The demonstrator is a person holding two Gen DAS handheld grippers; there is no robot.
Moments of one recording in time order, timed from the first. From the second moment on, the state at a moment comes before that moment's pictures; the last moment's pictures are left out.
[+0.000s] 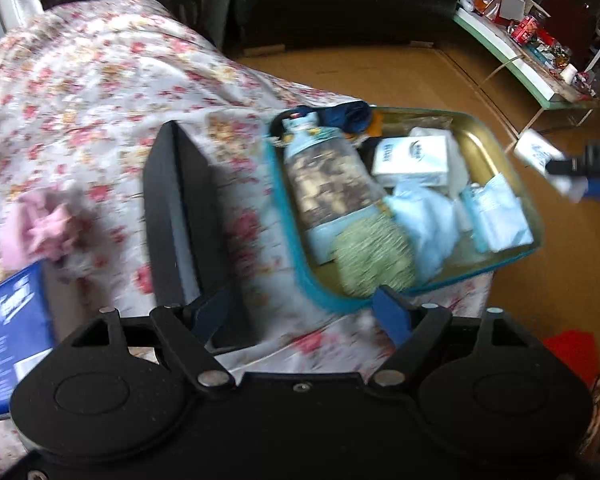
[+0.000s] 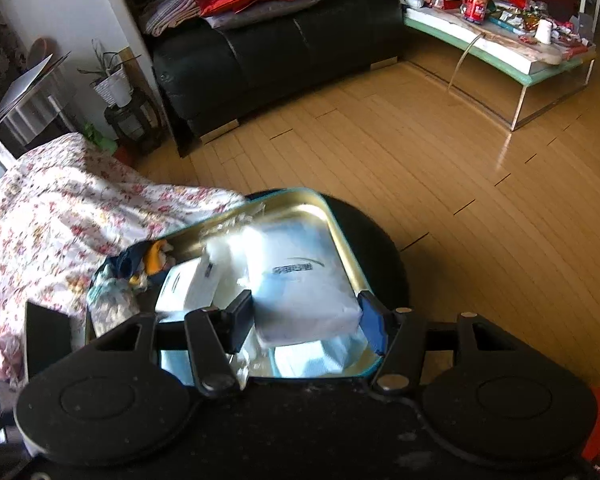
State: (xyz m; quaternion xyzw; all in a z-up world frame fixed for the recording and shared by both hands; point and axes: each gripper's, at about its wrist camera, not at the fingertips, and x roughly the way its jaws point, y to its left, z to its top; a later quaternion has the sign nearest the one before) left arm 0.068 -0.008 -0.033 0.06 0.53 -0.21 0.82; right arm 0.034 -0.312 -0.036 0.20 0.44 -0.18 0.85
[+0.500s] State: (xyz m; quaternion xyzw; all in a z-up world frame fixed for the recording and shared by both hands) left arm 0.042 0.058 -0.019 0.02 0.51 -0.18 0.84; right arm 0.058 -0.300 -0.016 0.18 0.41 -0.19 0.87
